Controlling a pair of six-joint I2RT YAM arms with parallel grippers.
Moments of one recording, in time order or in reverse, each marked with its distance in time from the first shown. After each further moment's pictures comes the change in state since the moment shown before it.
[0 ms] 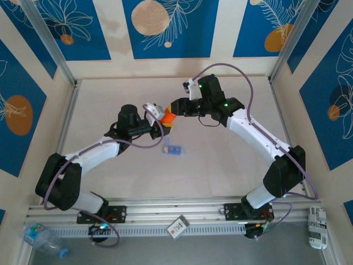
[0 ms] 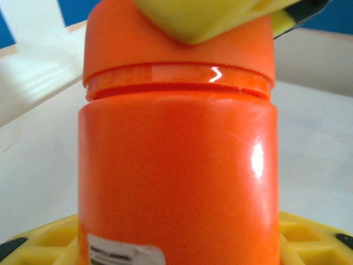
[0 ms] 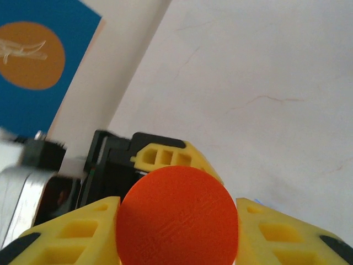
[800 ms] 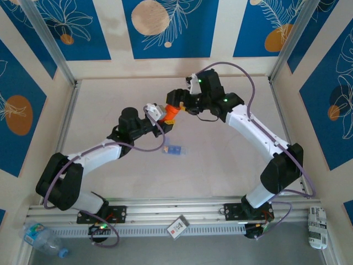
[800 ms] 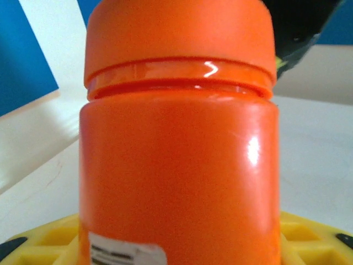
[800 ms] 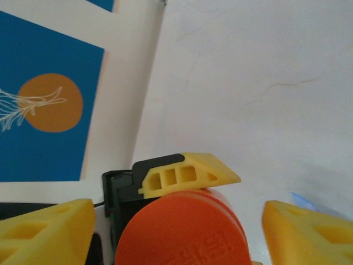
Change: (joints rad) left arm -0.009 0.009 -0.032 0.197 -0.070 0.009; right arm -0.036 0.034 0.111 -0.045 -0.035 0.224
